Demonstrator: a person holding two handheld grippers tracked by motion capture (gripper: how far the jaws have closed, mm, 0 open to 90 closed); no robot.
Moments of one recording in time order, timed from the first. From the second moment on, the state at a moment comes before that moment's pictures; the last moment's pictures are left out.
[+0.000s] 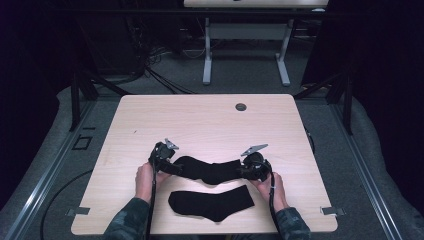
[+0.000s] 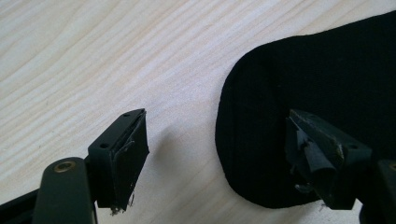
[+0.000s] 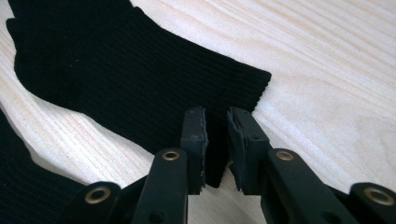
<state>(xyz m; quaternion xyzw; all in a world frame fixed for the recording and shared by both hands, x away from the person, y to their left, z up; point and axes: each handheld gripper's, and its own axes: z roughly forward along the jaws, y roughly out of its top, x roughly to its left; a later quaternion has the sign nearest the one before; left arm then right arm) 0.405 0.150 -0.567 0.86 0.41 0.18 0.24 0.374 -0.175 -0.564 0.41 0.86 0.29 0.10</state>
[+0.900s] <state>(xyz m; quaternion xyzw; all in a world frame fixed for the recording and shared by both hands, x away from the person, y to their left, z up) 0.401 0.154 -0.566 0.86 0.42 0.16 0.24 0.376 -0.177 -0.565 0.41 0.86 0.30 0.10</state>
